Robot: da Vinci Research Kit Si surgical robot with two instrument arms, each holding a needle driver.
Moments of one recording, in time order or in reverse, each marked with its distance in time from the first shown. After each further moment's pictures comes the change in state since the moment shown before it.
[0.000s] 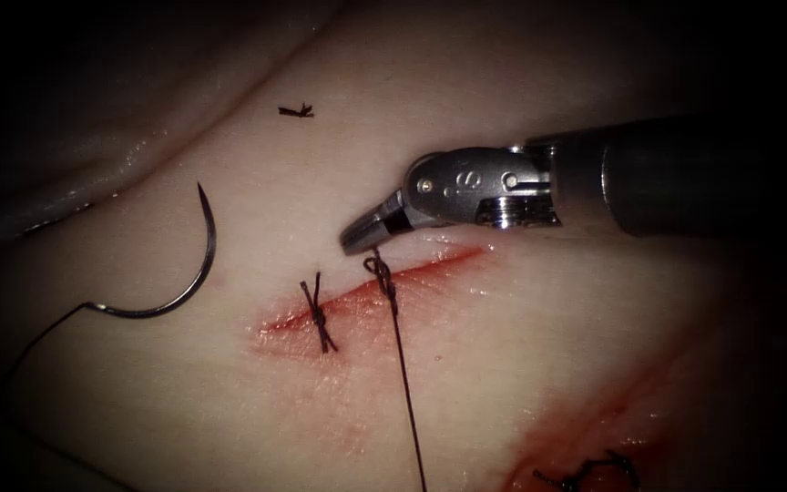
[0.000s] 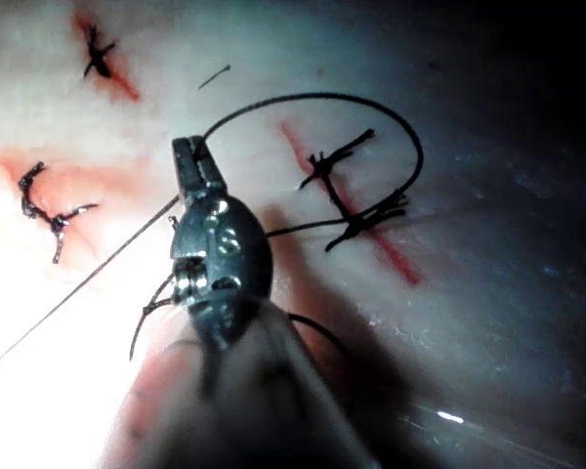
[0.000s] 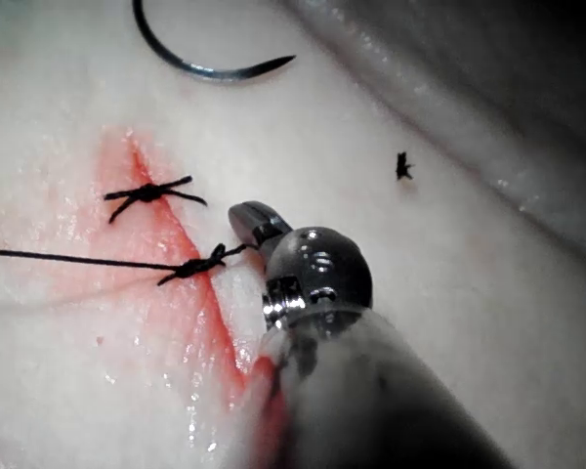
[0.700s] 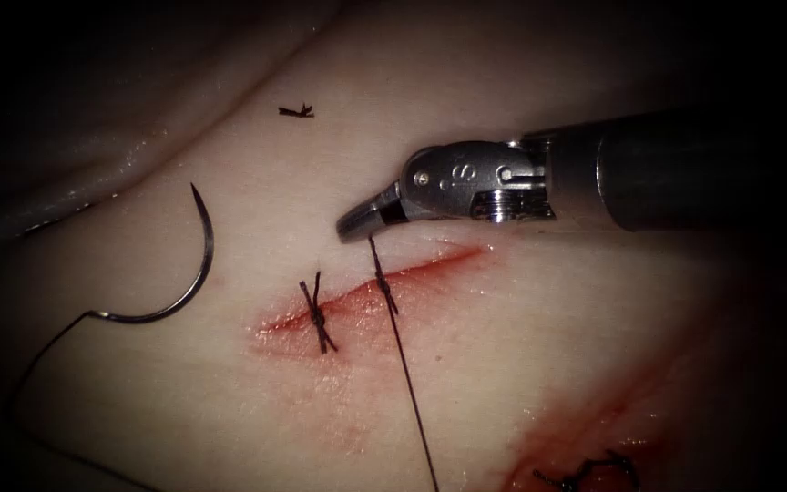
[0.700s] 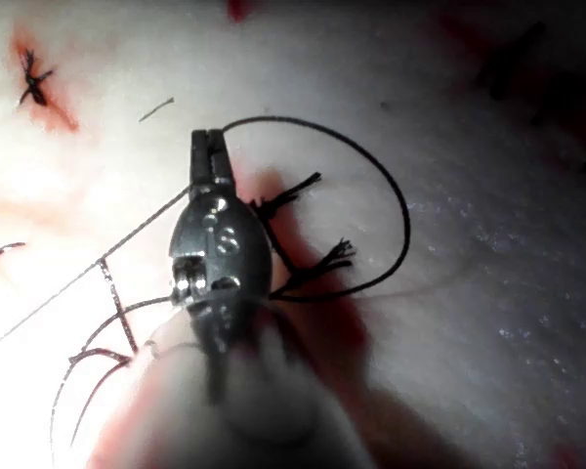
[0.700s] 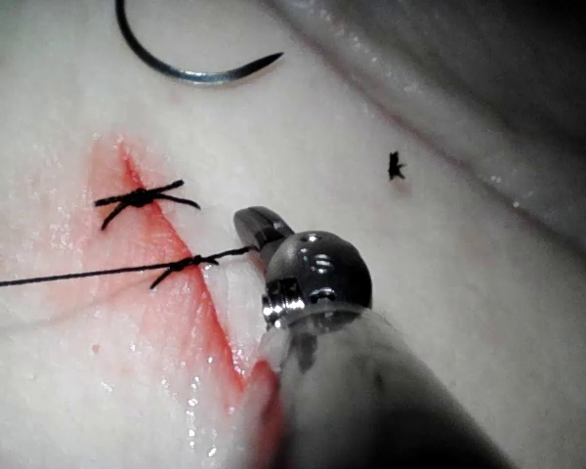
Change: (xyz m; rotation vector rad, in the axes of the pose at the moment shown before) right arm 0.000 0.001 0.000 -0.066 -0.012 0.040; left arm -0.001 0.005 0.006 -0.186 0.056 -0.022
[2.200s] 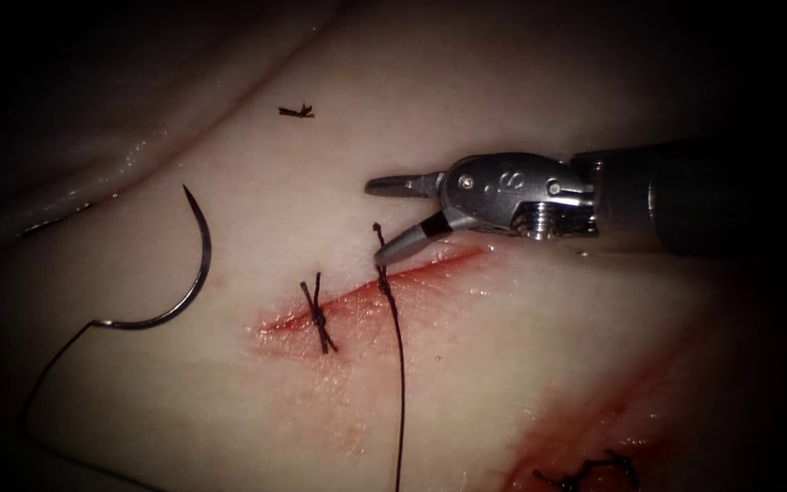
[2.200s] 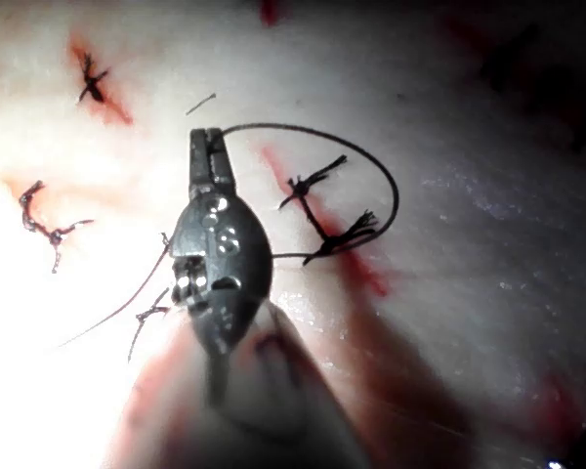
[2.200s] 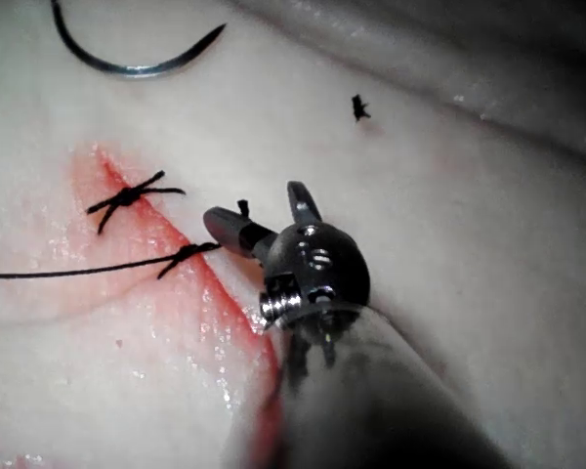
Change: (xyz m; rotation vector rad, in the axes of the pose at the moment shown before) right arm 0.000 -0.003 -0.004 -0.258 0.184 0.180; left arm 0.008 -0.003 -0.013 0.179 -0.077 0.025
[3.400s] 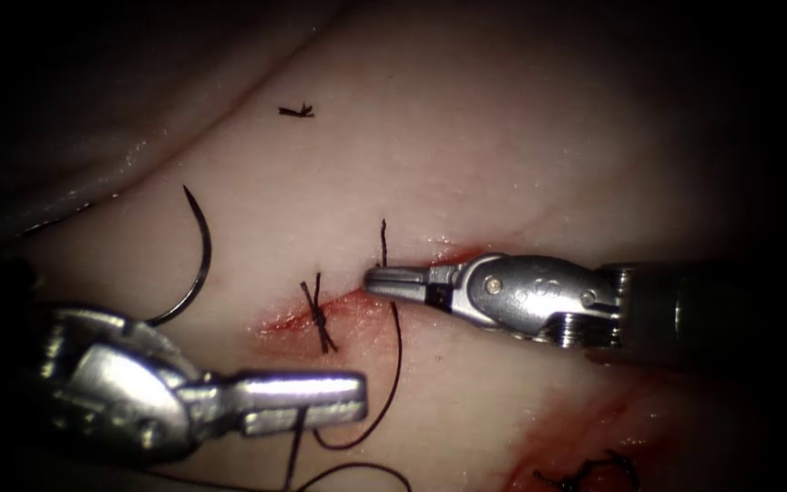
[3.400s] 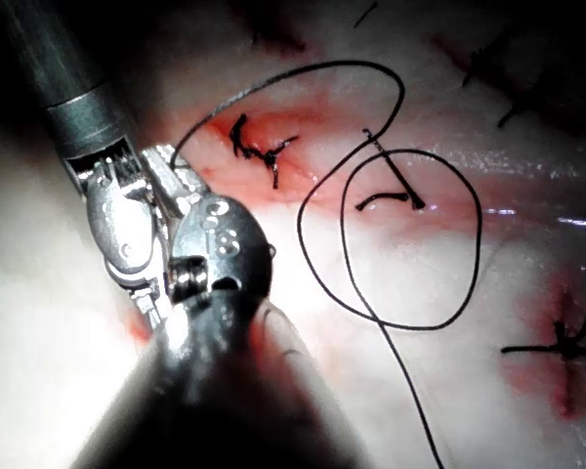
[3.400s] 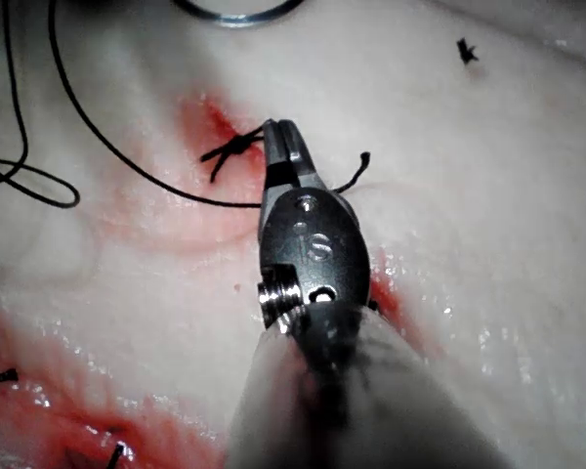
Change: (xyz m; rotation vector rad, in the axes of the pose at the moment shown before) right arm 0.000 -0.009 0.001 -0.139 0.212 -0.044; left arm 0.003 -0.017 -0.013 0.339 -0.048 0.228
